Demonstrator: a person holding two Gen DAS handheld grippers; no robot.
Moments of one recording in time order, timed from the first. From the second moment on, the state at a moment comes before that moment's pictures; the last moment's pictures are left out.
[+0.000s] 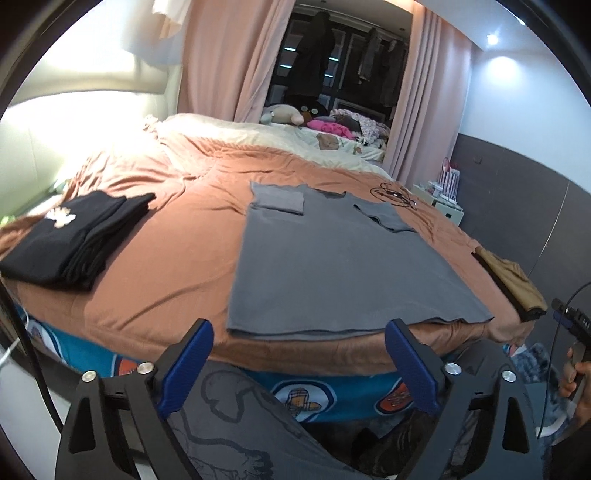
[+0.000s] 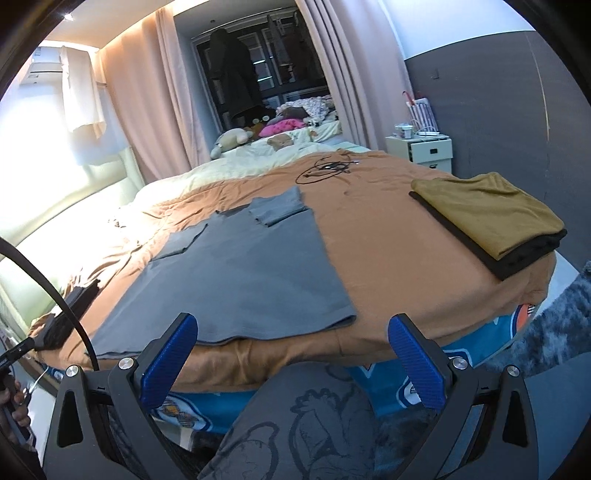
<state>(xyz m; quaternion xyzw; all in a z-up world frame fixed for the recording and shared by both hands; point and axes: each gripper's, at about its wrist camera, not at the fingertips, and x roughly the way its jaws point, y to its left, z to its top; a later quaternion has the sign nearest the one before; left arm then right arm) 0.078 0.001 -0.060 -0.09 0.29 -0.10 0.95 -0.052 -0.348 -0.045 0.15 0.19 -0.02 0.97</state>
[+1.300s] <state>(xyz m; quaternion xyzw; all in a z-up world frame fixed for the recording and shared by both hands) 0.220 0.068 -0.173 -0.34 0.44 -0.08 0.83 0.102 -0.439 -0.093 0.34 0.29 -0.01 0.89</state>
